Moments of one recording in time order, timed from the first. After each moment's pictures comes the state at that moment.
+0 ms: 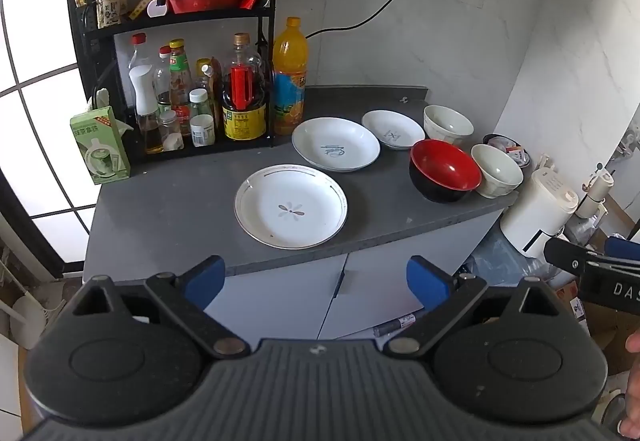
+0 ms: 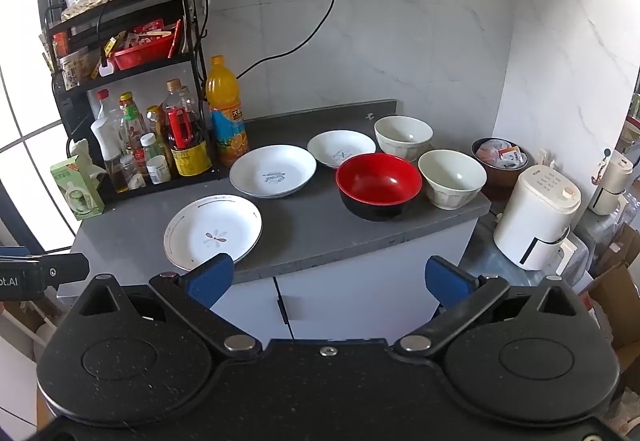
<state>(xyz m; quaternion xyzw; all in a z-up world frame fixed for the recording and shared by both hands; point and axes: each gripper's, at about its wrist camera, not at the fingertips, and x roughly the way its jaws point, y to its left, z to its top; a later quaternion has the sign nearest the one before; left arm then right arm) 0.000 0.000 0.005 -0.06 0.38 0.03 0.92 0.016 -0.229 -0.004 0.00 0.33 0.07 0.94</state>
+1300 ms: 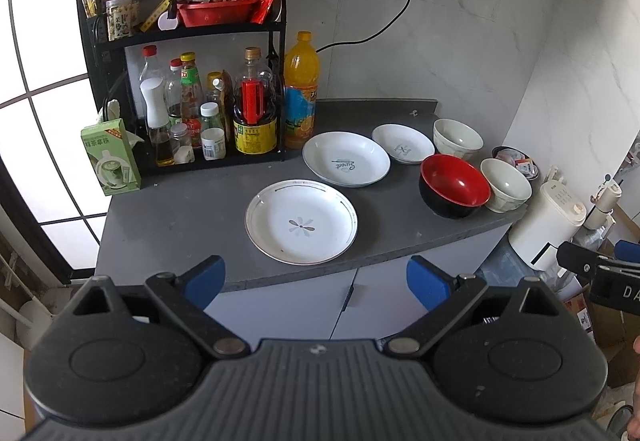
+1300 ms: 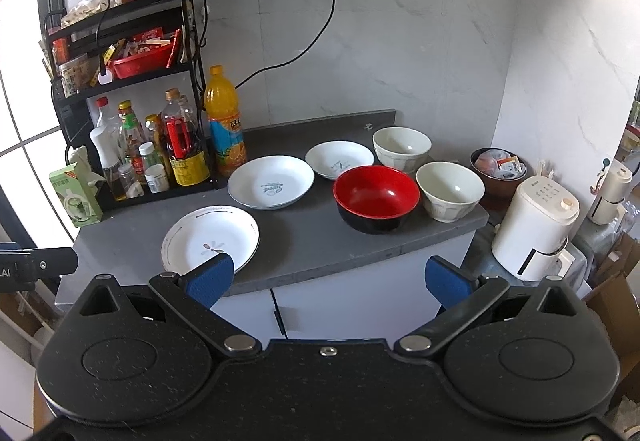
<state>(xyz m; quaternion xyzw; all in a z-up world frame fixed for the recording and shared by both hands) 0.005 0.005 0.014 -0.06 0.37 0.04 0.93 0.025 -0.231 0.007 0.00 0.33 0.07 0.94</state>
